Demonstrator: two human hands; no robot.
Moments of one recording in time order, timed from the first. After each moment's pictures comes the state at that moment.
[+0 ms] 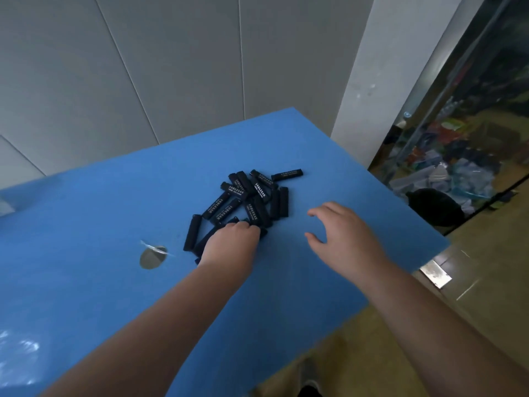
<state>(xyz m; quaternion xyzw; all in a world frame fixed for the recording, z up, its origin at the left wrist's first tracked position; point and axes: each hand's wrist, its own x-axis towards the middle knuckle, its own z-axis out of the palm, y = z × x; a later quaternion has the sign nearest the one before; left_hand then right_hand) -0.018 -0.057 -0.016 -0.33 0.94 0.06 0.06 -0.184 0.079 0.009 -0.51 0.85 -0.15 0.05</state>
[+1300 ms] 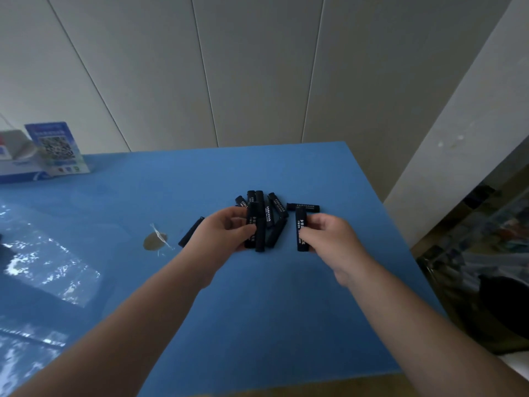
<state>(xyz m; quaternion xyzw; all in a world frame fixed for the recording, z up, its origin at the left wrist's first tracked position) -0.055 -0.039 0.019 -0.51 0.52 0.60 -0.32 -0.261 0.014 0.010 -0.38 0.68 -0.44 0.45</state>
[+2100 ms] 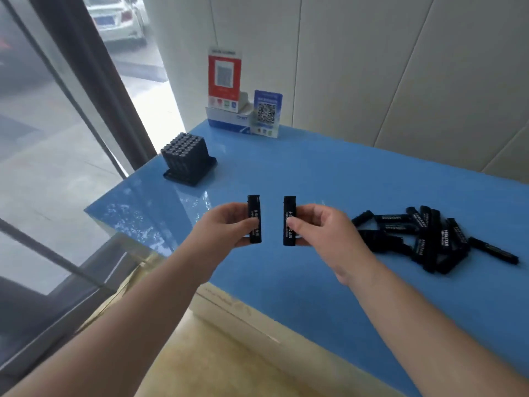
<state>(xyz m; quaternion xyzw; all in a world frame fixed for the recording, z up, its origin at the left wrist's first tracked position) 0.208 0.072 0.050 -0.61 0.38 0.49 -0.49 0.016 0.015 0.042 -0.57 0.45 -0.34 0.60</state>
